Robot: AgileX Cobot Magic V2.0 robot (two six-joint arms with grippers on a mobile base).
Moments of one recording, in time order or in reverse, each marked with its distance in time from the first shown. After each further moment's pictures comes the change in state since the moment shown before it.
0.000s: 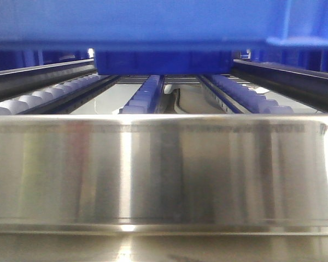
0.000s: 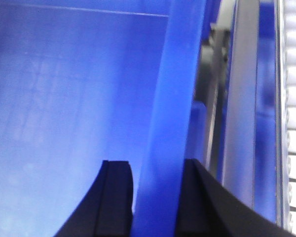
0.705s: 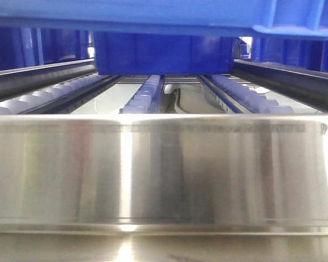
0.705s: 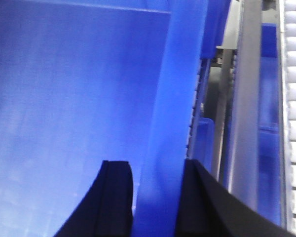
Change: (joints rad) left arm 0.000 0.023 -0.100 0.014 0.027 0.003; right arm 0.000 -0.025 0.000 0.006 -0.025 0.004
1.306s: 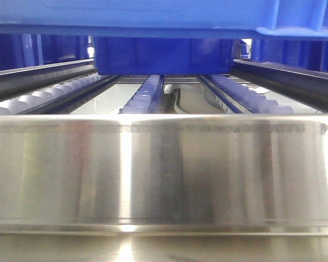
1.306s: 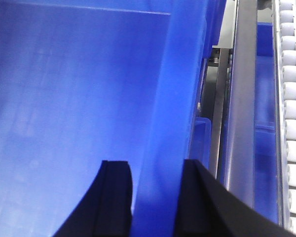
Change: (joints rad) left arm 0.000 0.017 0.000 -0.002 0.000 0.000; right arm 0.000 0.000 0.000 -0.002 0.000 0.003
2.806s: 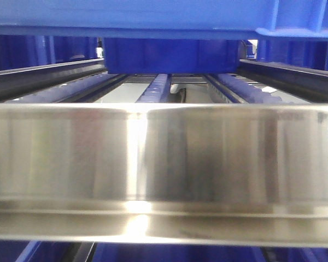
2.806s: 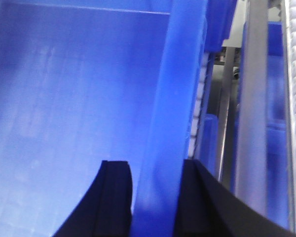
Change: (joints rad) left arm 0.000 0.000 0.000 0.000 -0.004 0.000; right arm 0.000 0.000 0.000 0.000 -0.002 0.002
